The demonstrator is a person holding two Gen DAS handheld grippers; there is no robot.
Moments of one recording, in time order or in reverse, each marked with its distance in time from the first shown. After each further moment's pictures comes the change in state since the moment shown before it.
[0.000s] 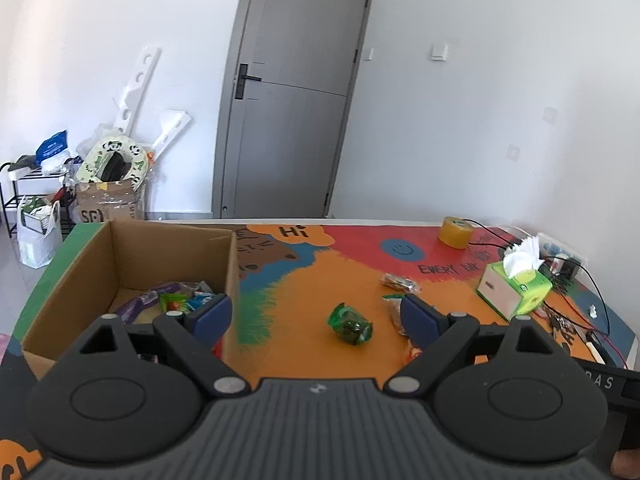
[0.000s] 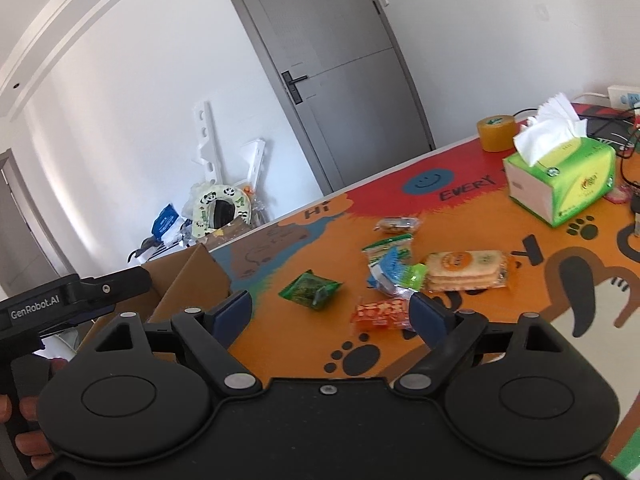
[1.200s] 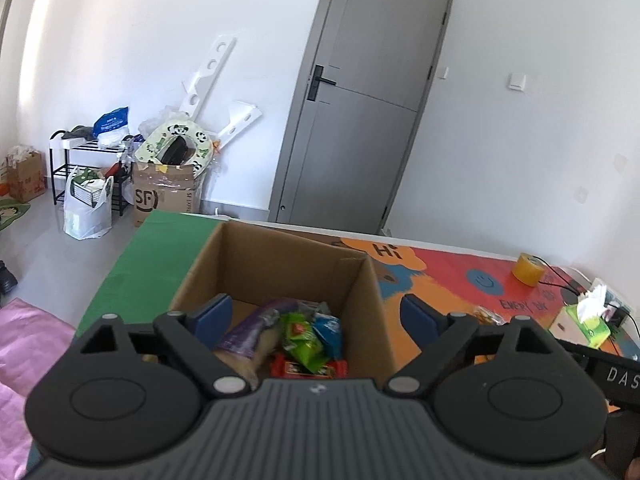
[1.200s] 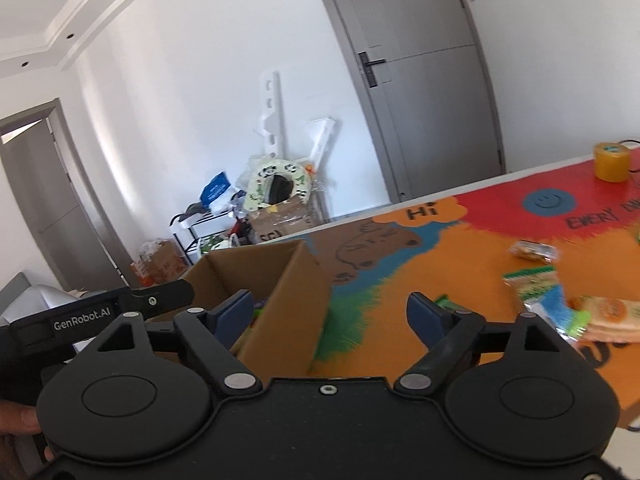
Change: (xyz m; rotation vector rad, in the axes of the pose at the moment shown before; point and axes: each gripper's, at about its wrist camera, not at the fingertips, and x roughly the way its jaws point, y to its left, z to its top) left arm 0.006 0.098 0.016 -0.141 -0.014 0.137; right arm 0.067 0.107 0.014 -0.144 0.054 0.128
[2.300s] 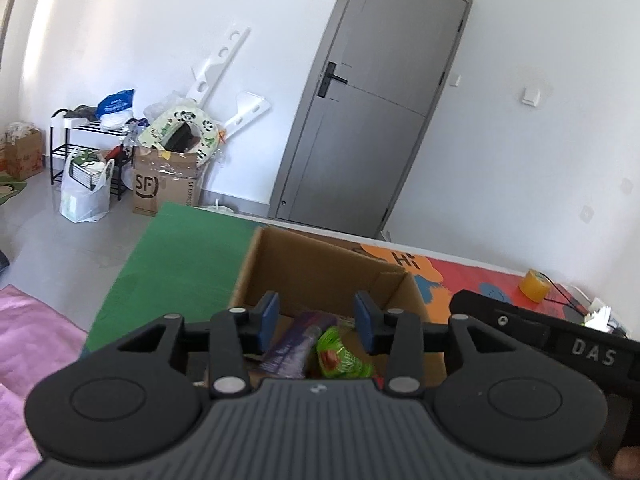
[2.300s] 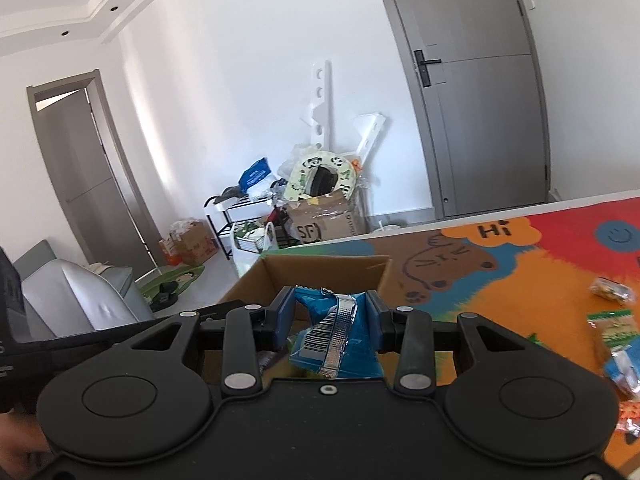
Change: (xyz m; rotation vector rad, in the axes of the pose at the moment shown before) left arm 0.015 0.058 0.010 -0.077 0.007 -0.018; right arm 0.052 0.068 0.017 -0.119 0.027 0.122
